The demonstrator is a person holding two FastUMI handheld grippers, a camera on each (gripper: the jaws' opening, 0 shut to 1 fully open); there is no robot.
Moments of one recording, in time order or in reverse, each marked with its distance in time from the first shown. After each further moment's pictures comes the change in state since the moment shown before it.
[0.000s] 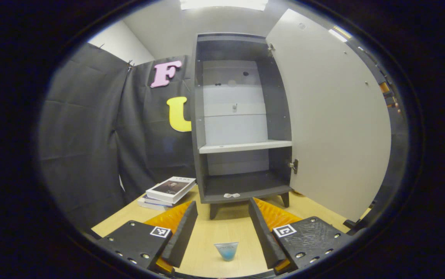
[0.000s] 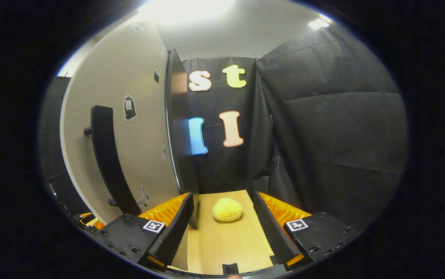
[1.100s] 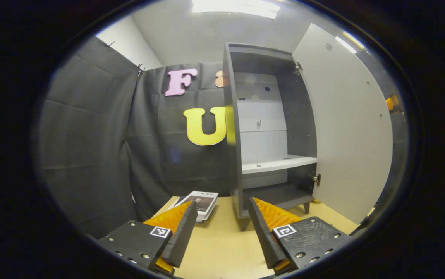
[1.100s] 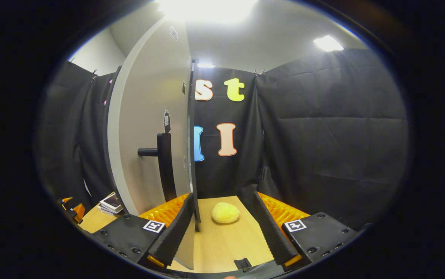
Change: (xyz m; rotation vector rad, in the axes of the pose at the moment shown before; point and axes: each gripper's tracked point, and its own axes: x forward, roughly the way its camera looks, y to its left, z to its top) left arm -0.010 0.154 0.039 -0.026 -0.070 0.003; right arm -0.025 0.043 0.013 -0.063 -0.054 -0.126
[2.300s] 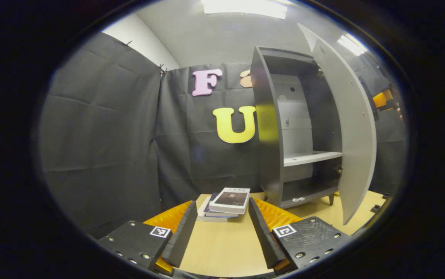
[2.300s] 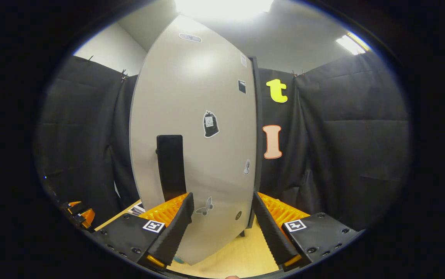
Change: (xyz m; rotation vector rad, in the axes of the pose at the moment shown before) left arm -0.053 0.126 -0.008 0.017 0.016 0.149; right arm 0.008 0.074 -0.001 -0.019 -0.022 0.270
